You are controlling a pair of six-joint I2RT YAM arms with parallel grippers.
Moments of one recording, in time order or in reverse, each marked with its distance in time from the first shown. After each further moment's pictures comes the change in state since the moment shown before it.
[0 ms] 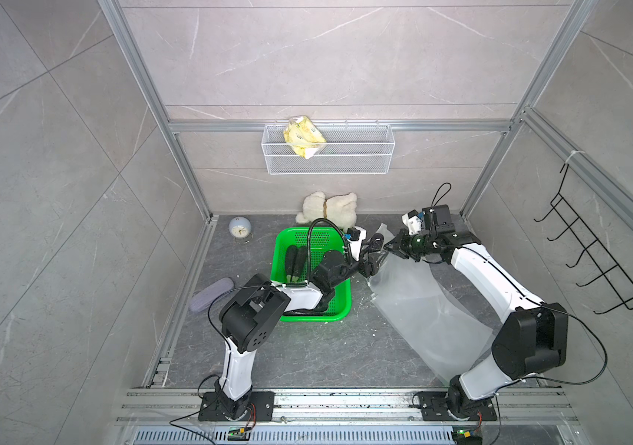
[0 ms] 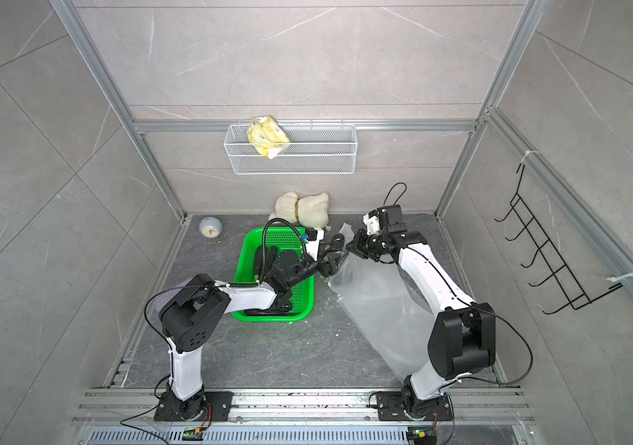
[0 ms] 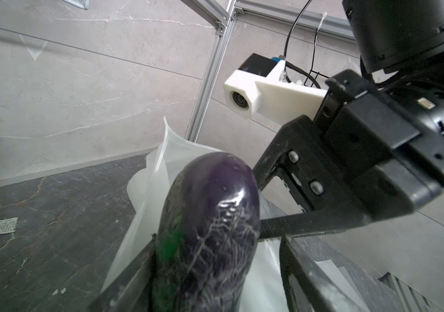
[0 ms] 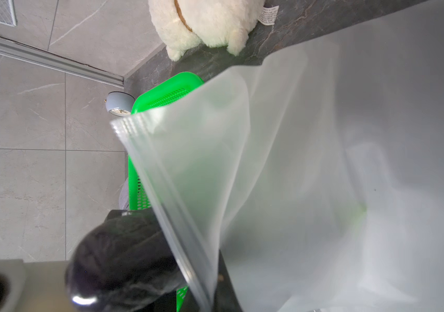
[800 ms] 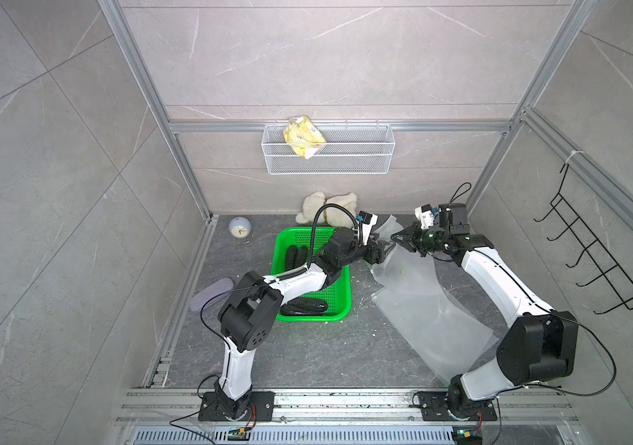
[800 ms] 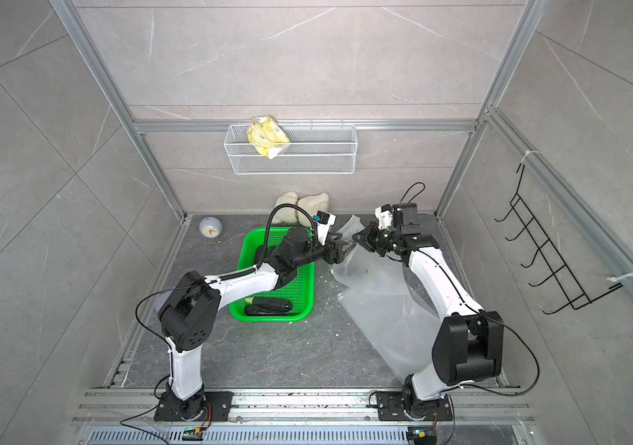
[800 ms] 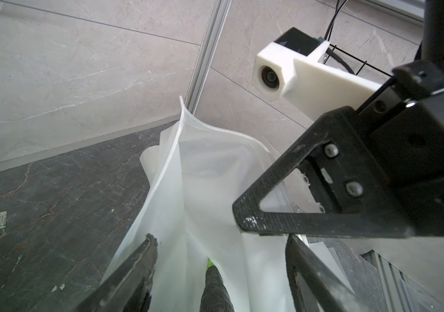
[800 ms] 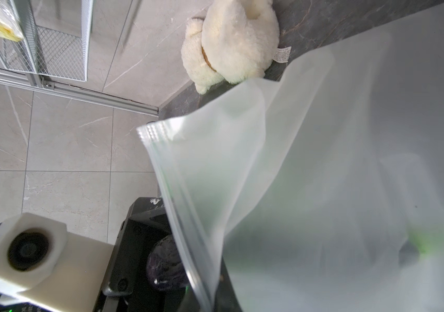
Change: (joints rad) left arm 0.025 -0.005 0.300 -0.496 0.079 0.026; right arm -0.084 -0.046 -0.050 0.151 -0.104 0.108
